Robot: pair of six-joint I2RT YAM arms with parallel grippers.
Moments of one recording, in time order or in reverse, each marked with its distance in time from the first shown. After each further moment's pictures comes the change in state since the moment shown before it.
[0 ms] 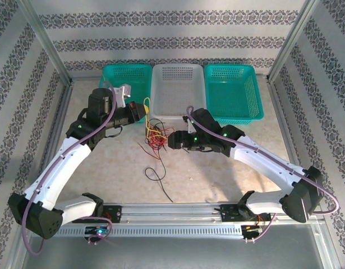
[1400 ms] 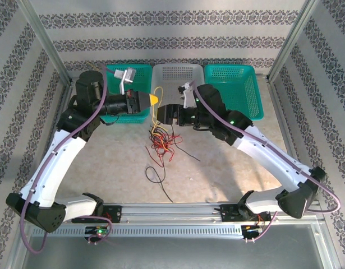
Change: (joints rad) left arm 0.008 0.066 0.252 0.065 0.420 -0.080; right arm -0.008 0.062 0.287 0.161 -0.070 -0.013
